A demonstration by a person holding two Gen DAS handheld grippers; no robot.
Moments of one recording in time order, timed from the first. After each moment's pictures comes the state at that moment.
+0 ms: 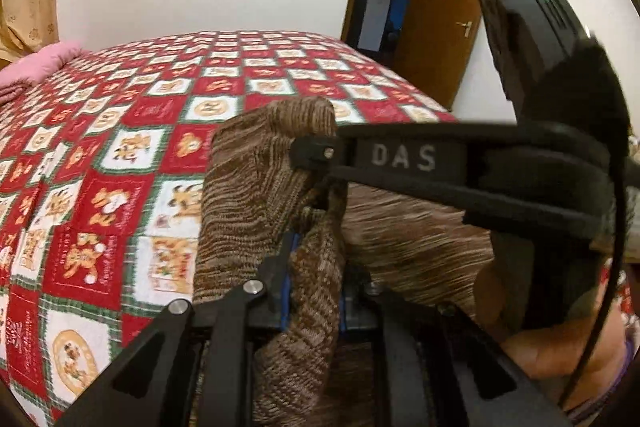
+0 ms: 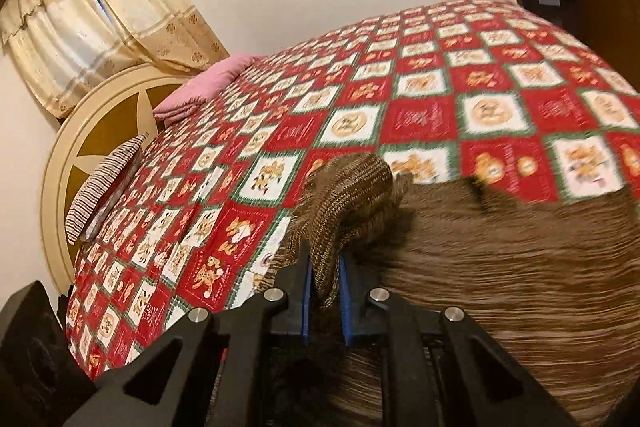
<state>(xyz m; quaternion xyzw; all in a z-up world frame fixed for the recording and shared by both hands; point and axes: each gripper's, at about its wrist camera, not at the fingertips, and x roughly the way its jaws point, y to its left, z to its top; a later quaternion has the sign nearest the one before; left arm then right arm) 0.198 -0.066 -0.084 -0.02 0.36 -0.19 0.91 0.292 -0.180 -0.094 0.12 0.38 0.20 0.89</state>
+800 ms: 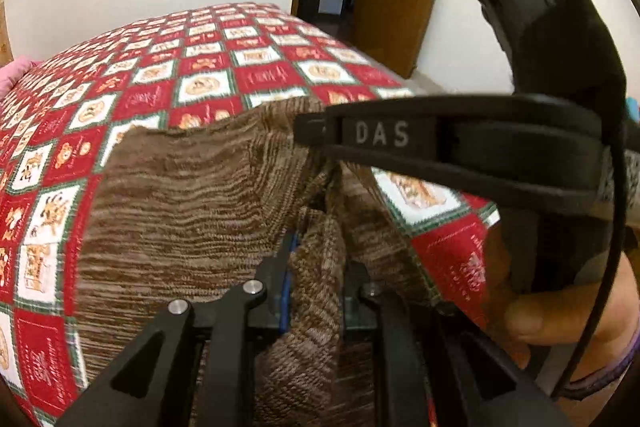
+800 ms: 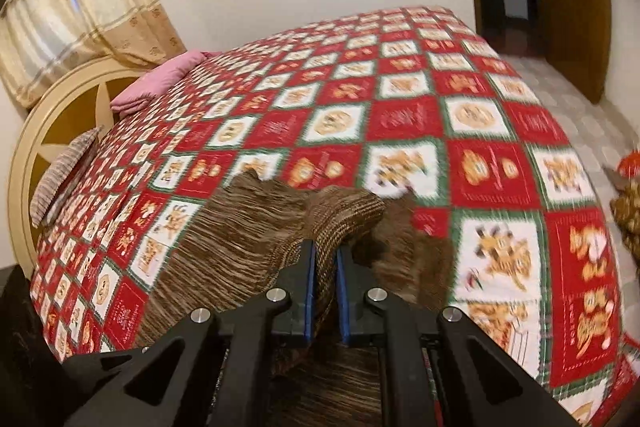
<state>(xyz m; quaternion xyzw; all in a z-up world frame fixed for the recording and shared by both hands) 0.197 -0.227 -0.098 0.04 0.41 -0.22 0.88 0.275 -0.340 -0.099 0.09 0.41 0.13 0.90</state>
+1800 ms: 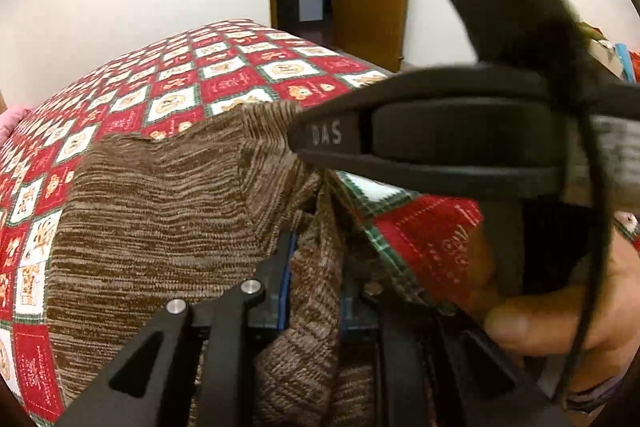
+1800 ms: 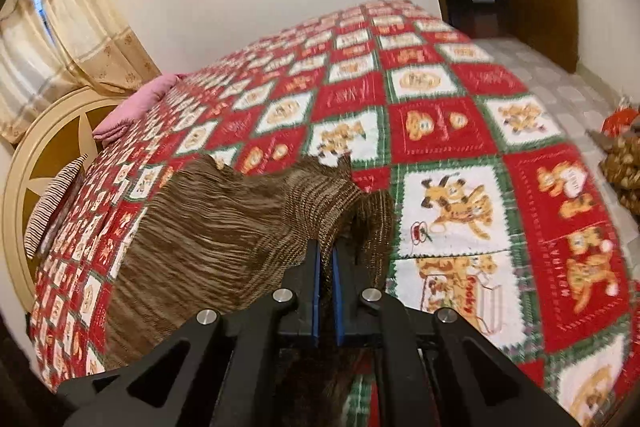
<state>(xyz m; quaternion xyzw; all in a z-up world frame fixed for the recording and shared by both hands) 0.161 -0.265 -0.110 0.10 0.37 -0.24 0.89 0.244 -0.368 -0.115 0.10 0.38 0.08 0.91</state>
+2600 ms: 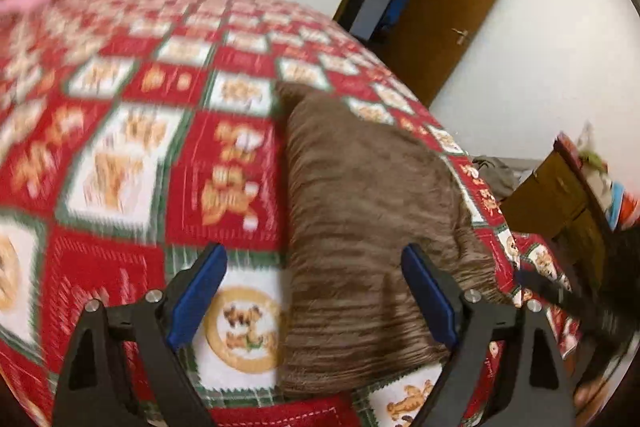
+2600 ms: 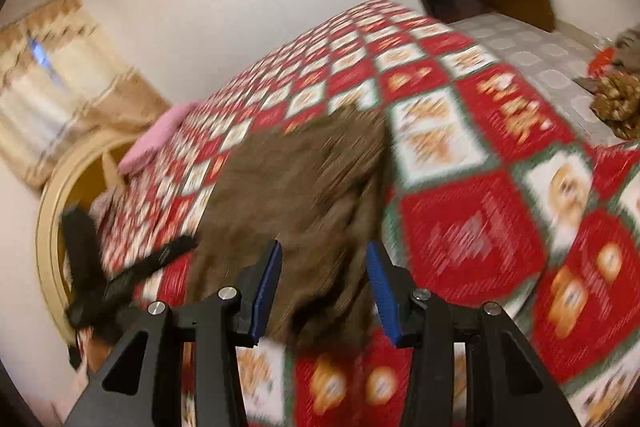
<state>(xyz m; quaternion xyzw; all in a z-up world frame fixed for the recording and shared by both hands) 0.172 -0.097 -0.108 -0.13 0.42 -0.21 0.87 0.104 -0.349 -0.106 0.19 0.38 0.10 0.90</state>
